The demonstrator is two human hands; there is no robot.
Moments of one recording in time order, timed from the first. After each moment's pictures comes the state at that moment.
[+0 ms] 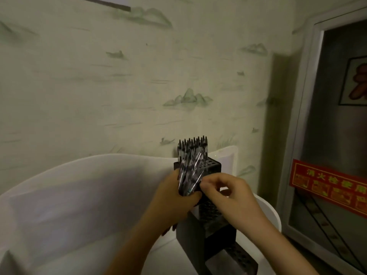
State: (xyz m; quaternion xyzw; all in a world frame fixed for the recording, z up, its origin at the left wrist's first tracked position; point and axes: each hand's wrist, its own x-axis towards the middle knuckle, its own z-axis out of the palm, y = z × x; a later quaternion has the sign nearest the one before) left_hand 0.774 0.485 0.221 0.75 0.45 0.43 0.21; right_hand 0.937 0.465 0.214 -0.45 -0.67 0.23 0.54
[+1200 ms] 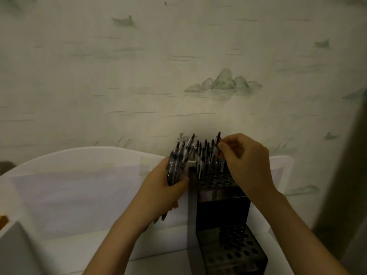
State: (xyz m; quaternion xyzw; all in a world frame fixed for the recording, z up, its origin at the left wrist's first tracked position) left_hand 0.785 0.560 0.233 0.60 0.60 0.49 0.19; right_hand 0.956 0.668 0.243 -0.33 -0.72 0.13 0.60
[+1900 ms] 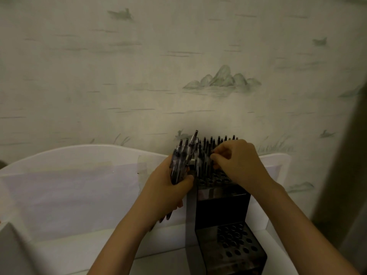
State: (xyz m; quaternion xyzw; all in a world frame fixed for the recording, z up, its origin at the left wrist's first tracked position) left_hand 0.789 0.563 0.231 0.63 0.57 0.50 0.20; right_hand 0.951 0.678 0.246 -0.42 -0.78 0.15 0.43
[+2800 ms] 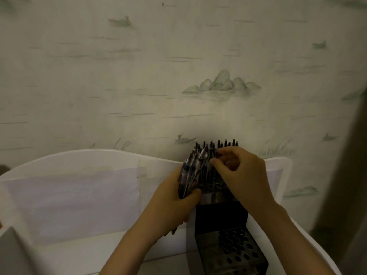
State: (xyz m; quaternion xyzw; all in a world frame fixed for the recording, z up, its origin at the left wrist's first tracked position) left_hand 0.803 0.564 0.220 0.64 0.55 0.49 0.23; right_hand 0.956 0.660 0.227 -0.38 -0.72 0.15 0.56
